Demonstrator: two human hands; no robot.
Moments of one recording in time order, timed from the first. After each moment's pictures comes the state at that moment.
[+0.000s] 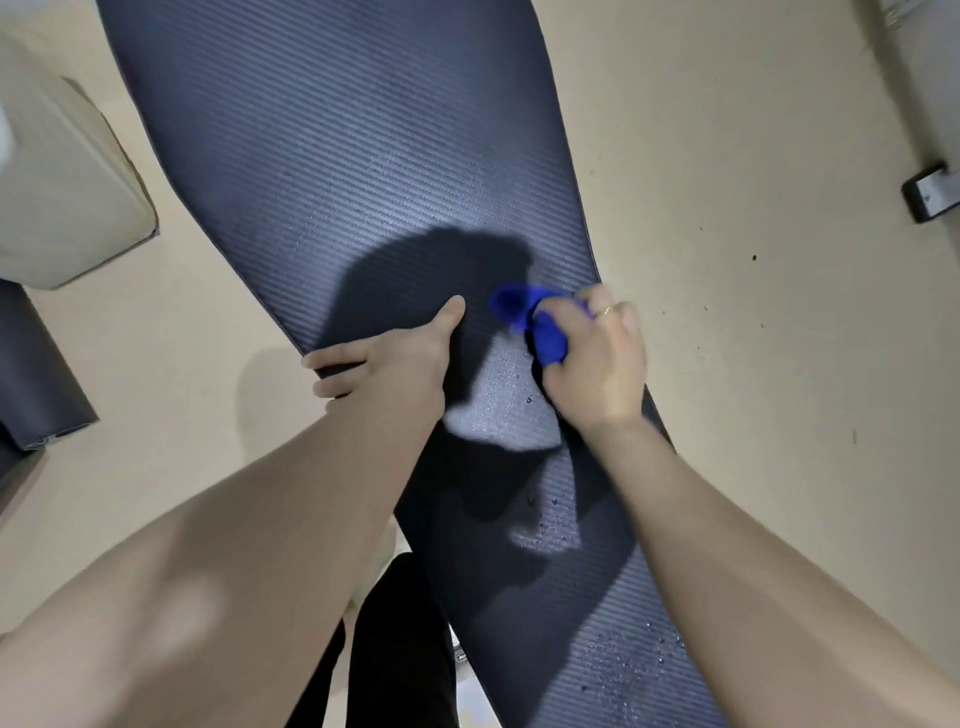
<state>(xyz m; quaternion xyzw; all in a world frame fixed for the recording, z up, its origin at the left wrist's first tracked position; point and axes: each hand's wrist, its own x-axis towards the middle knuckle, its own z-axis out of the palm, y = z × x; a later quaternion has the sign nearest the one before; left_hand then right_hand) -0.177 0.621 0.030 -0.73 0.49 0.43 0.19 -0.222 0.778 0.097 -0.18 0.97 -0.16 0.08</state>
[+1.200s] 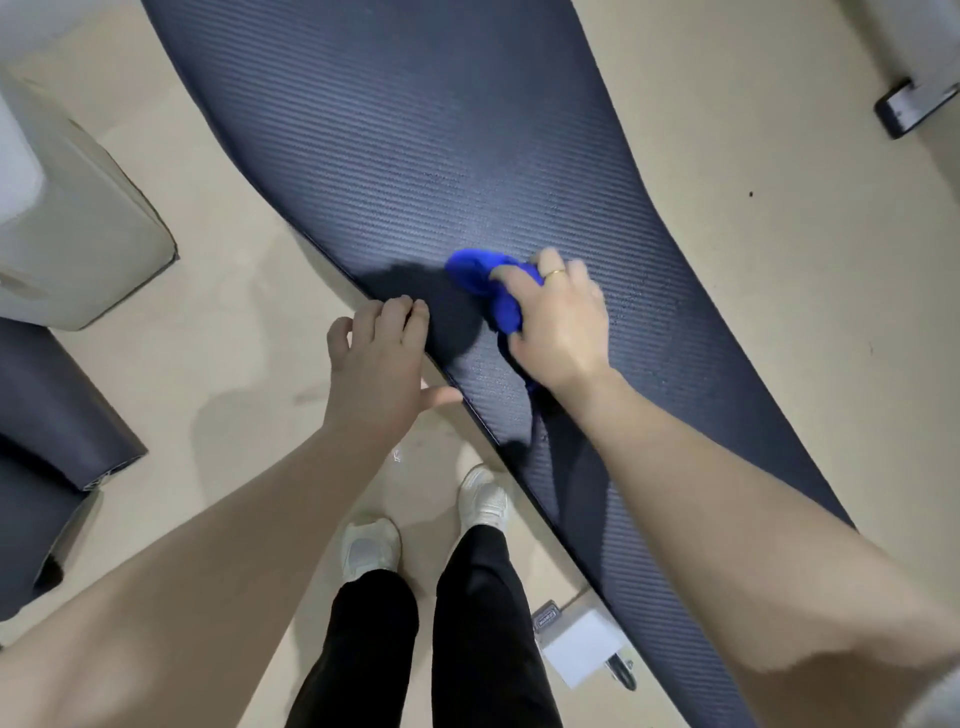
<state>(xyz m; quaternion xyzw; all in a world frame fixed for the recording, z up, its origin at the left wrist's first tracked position) -0.067 0.533 0.095 -0.05 0.99 0.04 0.09 -0.158 0.687 0.108 -0.22 0.97 -0.07 0.10</state>
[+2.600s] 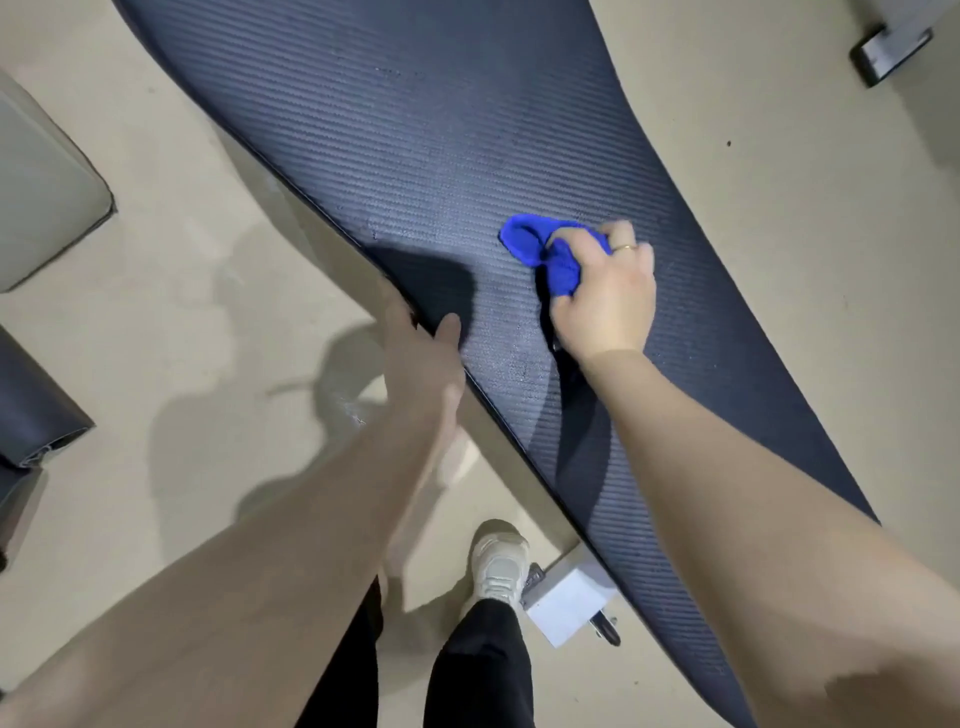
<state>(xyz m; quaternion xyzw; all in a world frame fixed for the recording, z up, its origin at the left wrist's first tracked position) -0.046 0.621 0.083 -0.49 0.52 0.68 0.11 -0.121 0.747 0.093 -0.05 0.99 -0.12 0.05</state>
